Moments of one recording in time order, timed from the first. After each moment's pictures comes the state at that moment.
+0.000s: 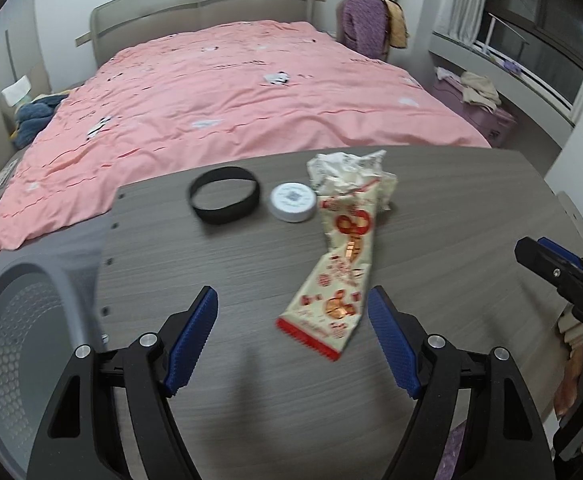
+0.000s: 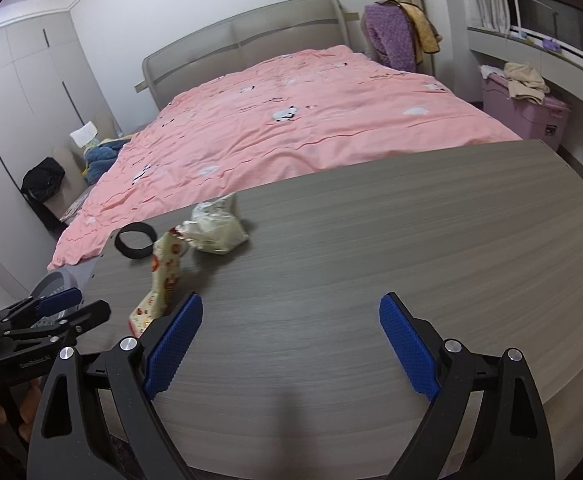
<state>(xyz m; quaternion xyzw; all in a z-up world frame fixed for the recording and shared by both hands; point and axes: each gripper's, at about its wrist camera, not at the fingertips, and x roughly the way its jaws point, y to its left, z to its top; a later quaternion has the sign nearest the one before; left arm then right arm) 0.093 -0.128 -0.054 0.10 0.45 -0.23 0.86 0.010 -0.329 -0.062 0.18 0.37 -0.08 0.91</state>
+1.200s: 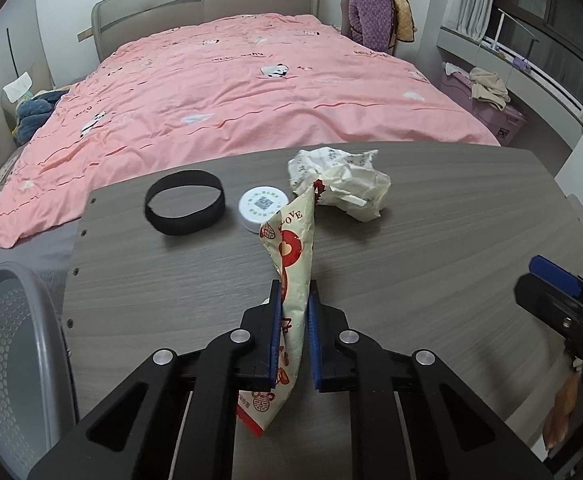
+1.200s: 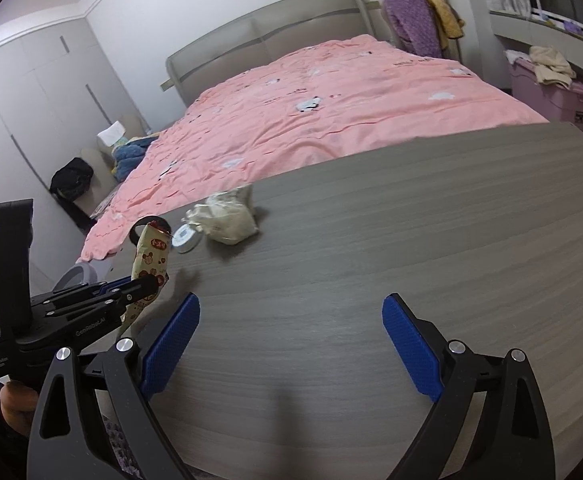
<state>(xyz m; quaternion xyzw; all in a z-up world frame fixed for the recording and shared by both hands) 0.106 -0.156 -0.065 0.09 0.46 -0.20 0.86 0.025 -0.336 -0.075 0.19 0.37 0.01 0.91</state>
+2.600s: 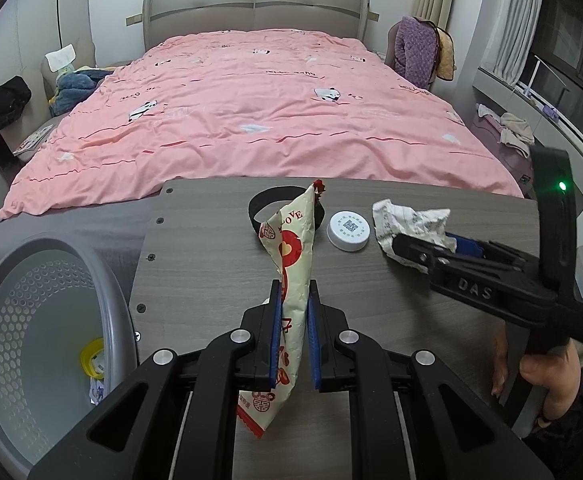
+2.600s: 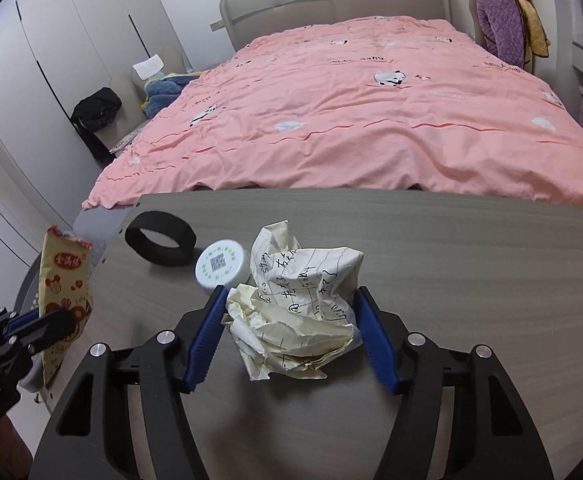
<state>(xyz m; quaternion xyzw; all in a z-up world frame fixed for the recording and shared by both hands) 0.116 -0.093 -0.044 0.03 0.44 -0.16 0.88 0.141 -0.275 -0.102 0.12 0.43 0.08 0.89</state>
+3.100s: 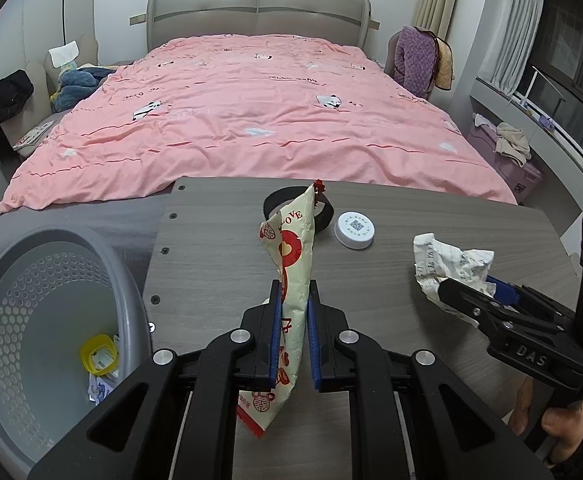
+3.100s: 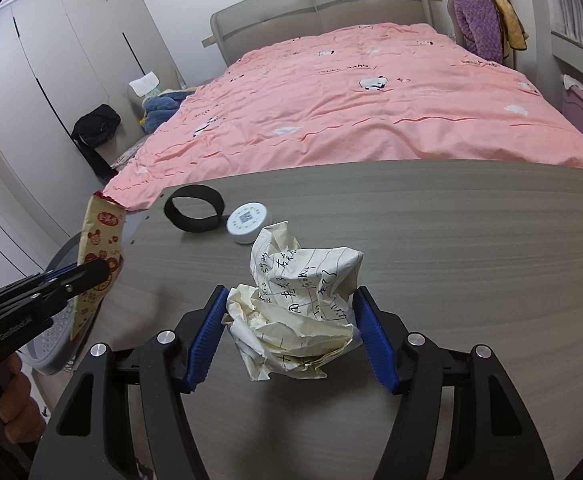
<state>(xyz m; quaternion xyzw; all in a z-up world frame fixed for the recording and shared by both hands) 0.106 -0.070 -0.040 0.01 0.43 -0.16 0.89 0.077 -0.263 -0.080 0.14 0.41 0.07 0.90</state>
